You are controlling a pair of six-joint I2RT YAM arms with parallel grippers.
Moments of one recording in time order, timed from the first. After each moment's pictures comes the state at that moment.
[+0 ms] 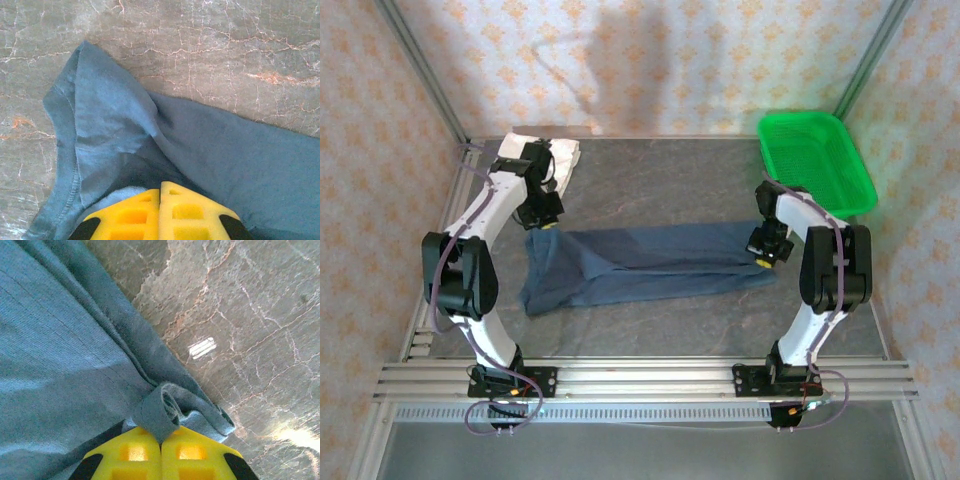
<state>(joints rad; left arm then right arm) -0.08 1.77 1.49 -1.09 0.02 -0.54 0.02 1.79 1.20 -1.07 0.09 0.57</state>
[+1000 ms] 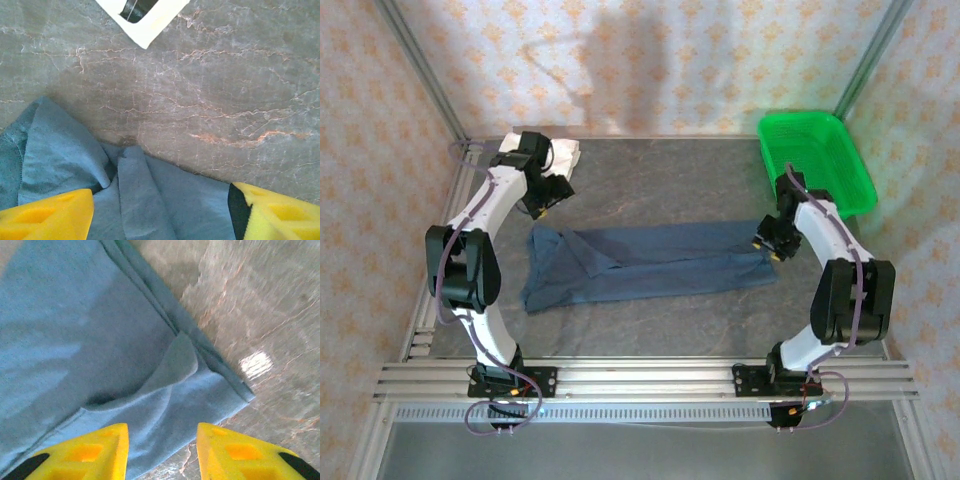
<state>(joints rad) -0.06 1.81 1.55 -0.93 0.08 -0.71 -0.04 1.55 1.13 -1.01 -0.08 0.60</state>
